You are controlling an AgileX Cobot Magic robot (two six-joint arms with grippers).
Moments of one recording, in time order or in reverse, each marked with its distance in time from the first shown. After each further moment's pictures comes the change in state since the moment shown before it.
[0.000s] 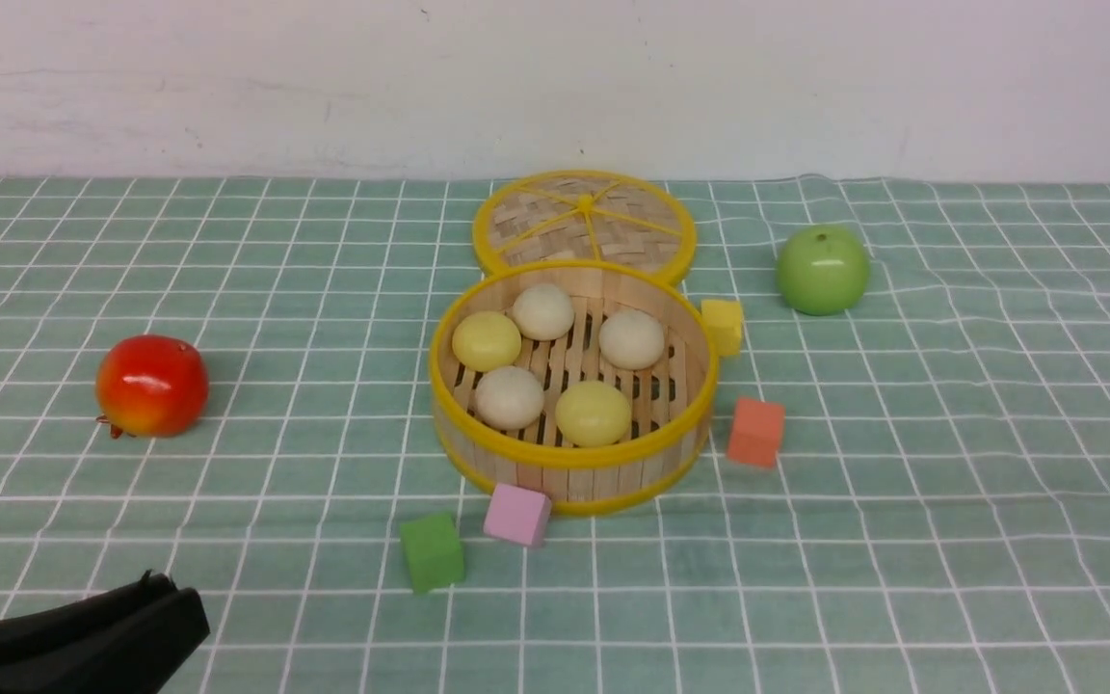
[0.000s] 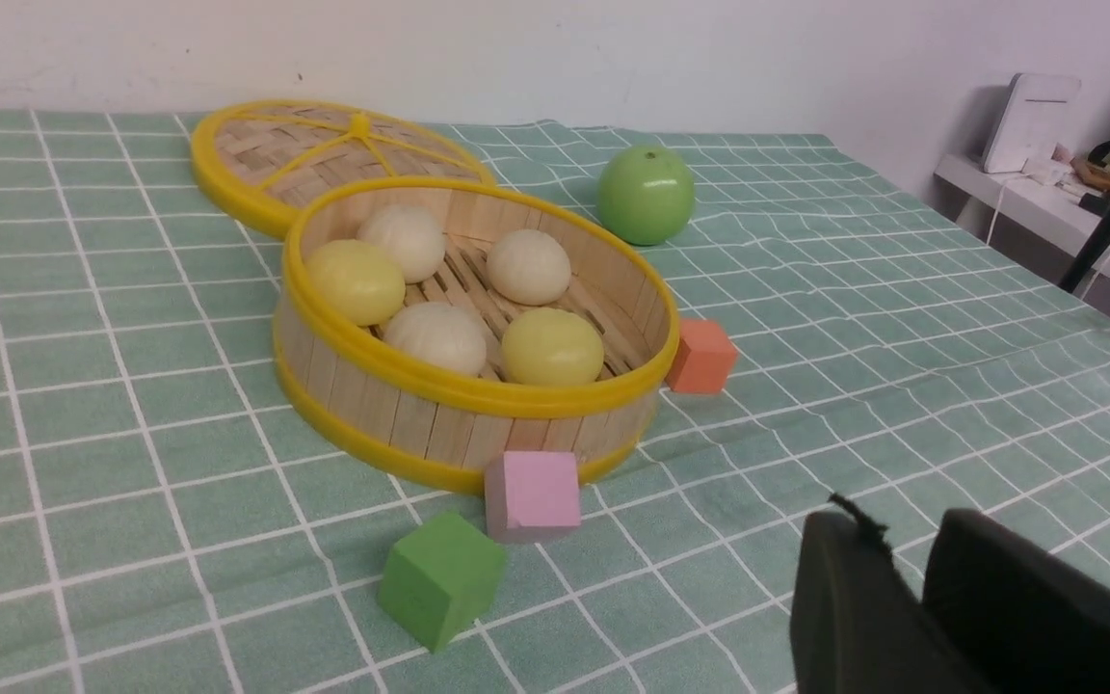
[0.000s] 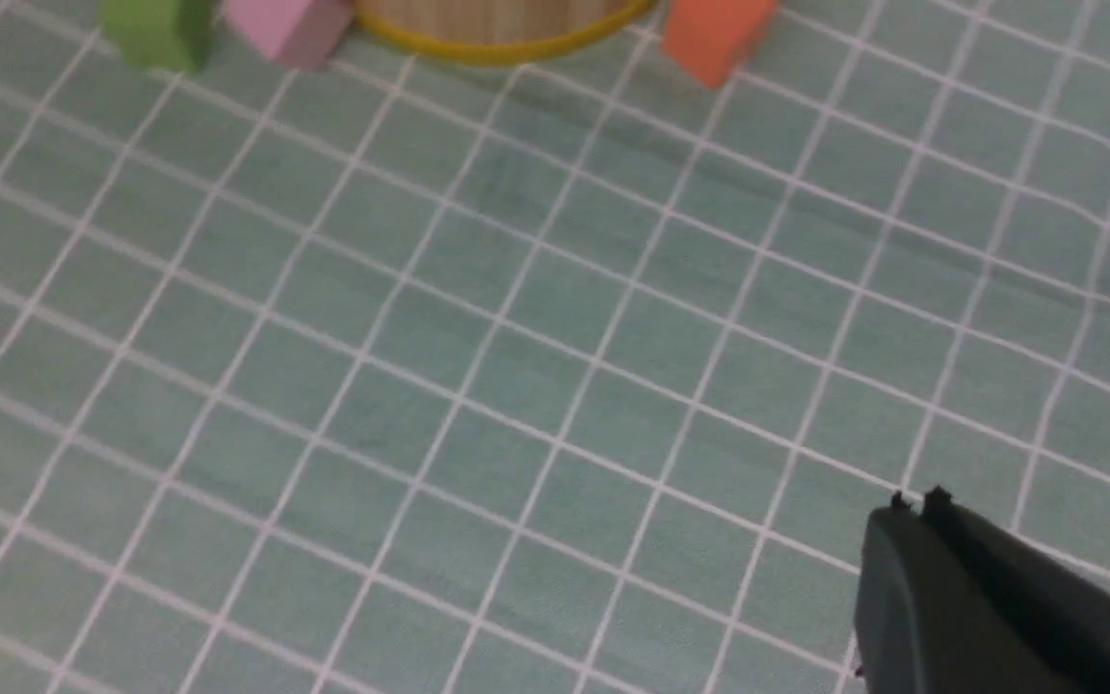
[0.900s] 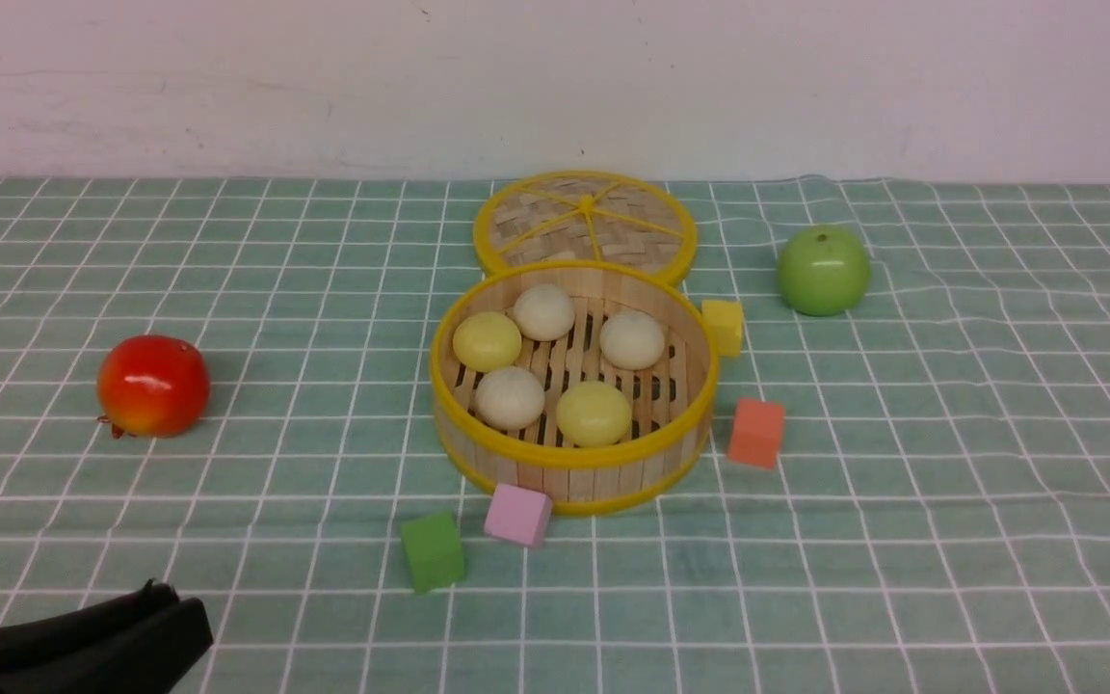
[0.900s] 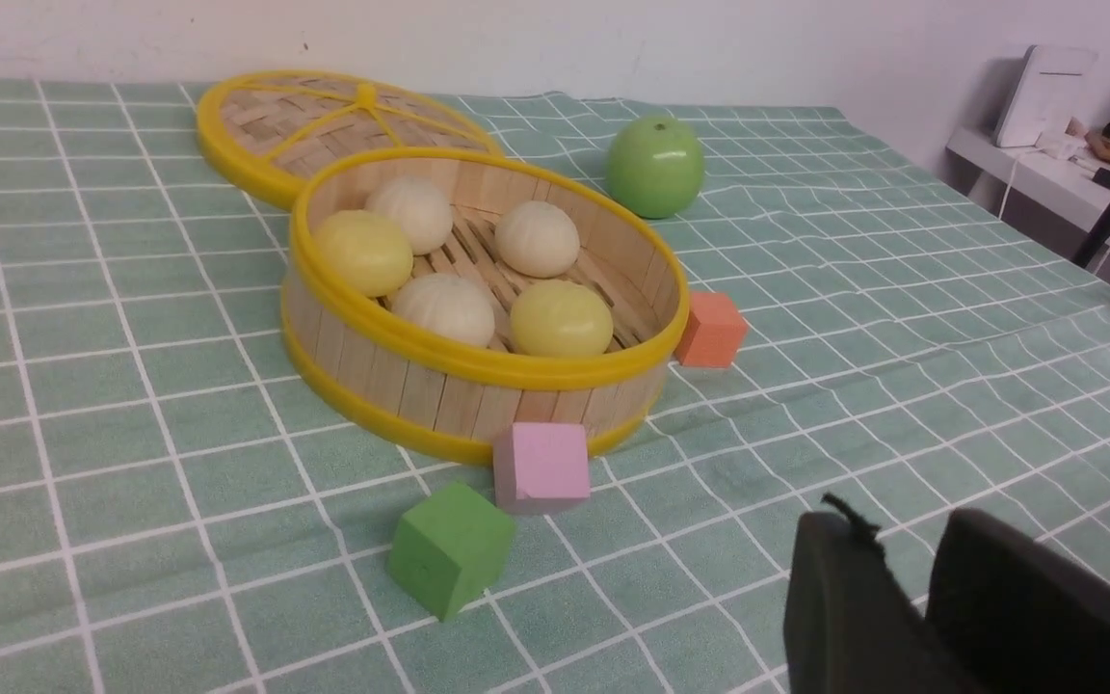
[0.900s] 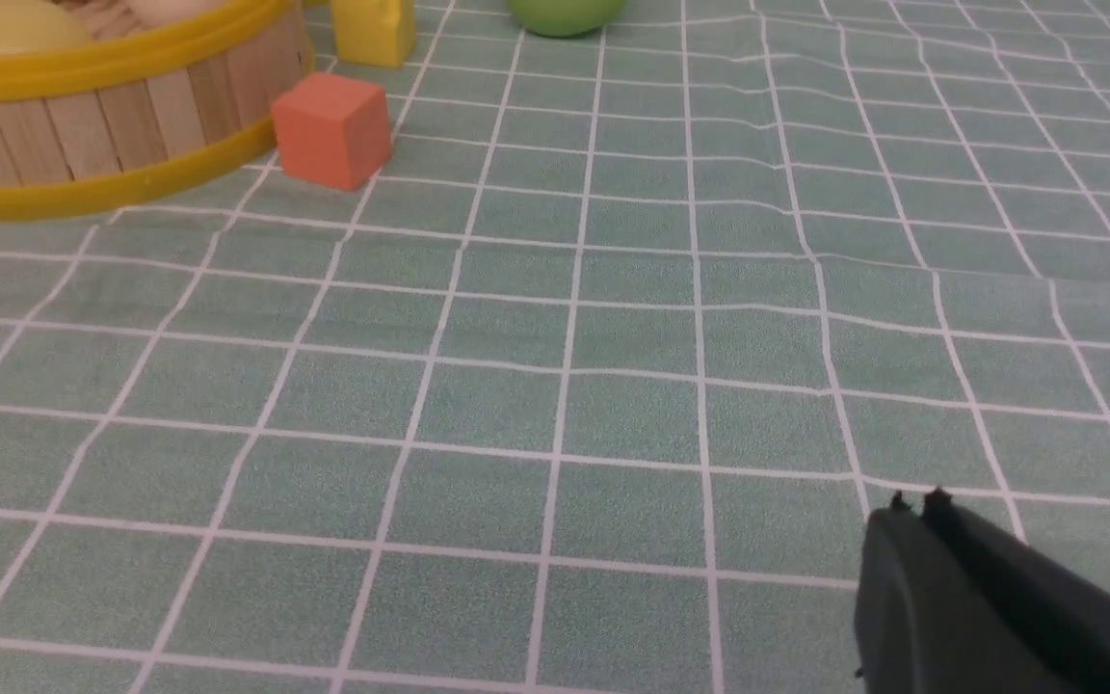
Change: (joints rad) right arm -0.279 -0.782 0.916 -0.047 -0.615 -0.001; left arm 0.000 0.004 0.000 -0.001 0.023 0.000
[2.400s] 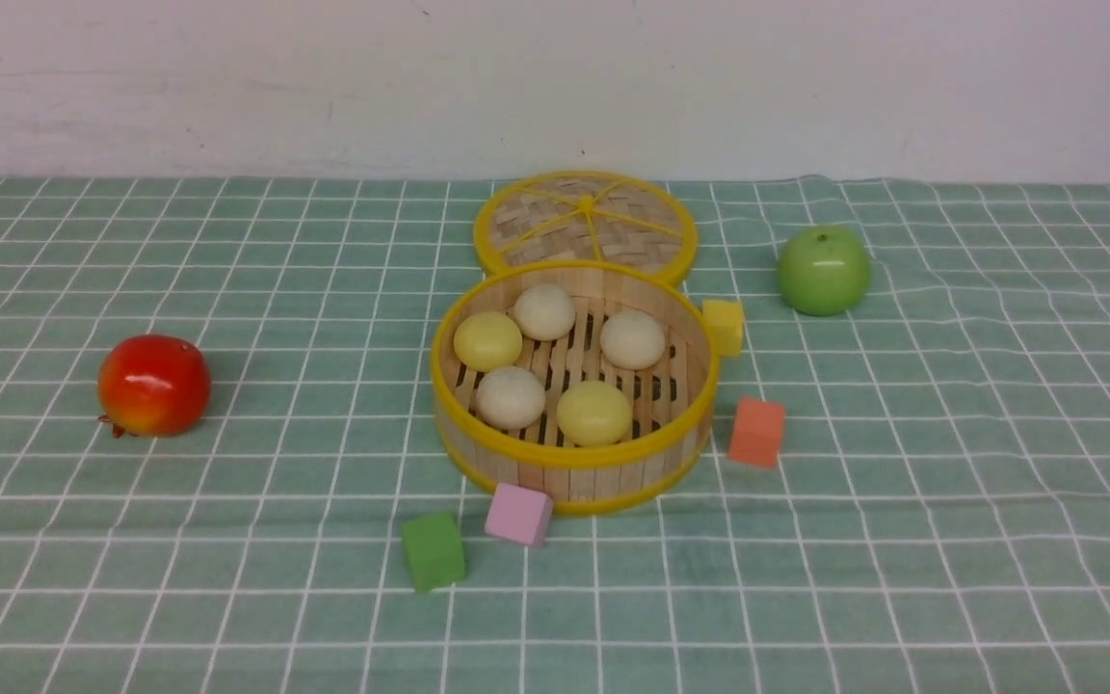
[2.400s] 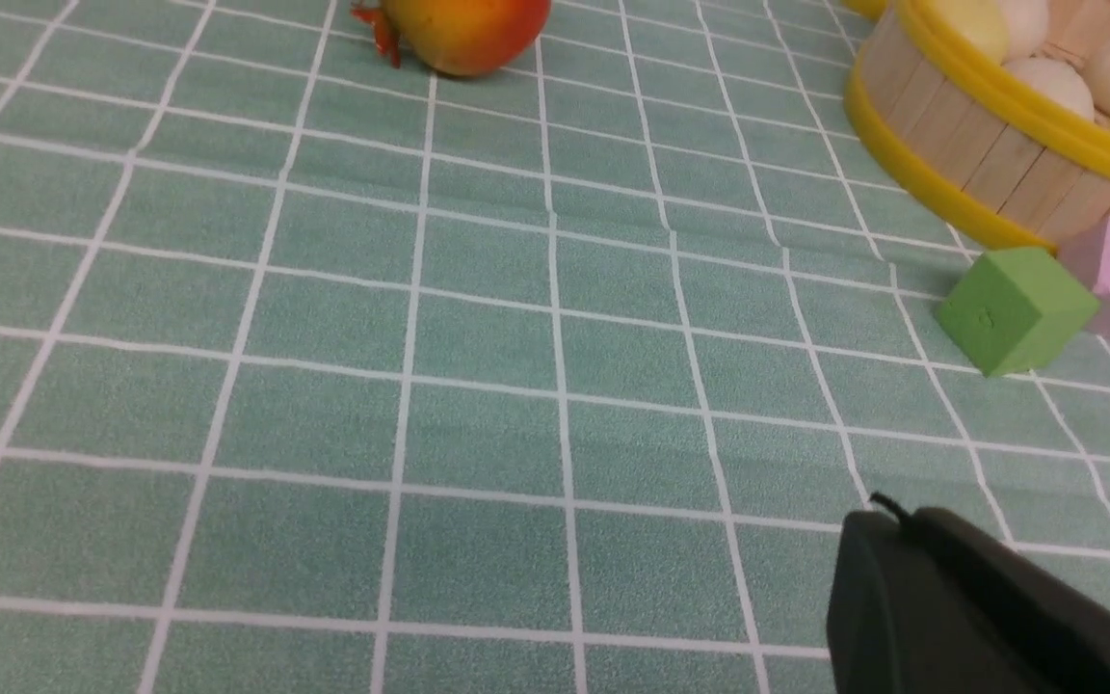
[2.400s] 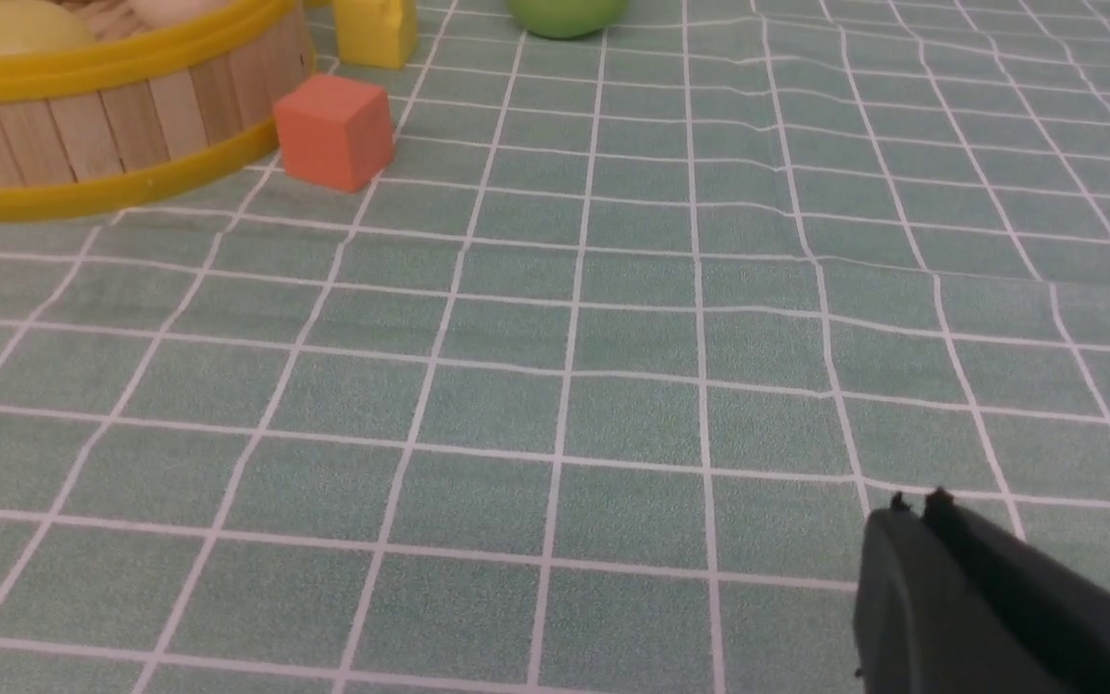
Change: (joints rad) right arm 0.000 -0.001 0.000 0.001 0.000 -0.001; left arm 0.471 -0.396 0.268 -0.044 0.305 0.038
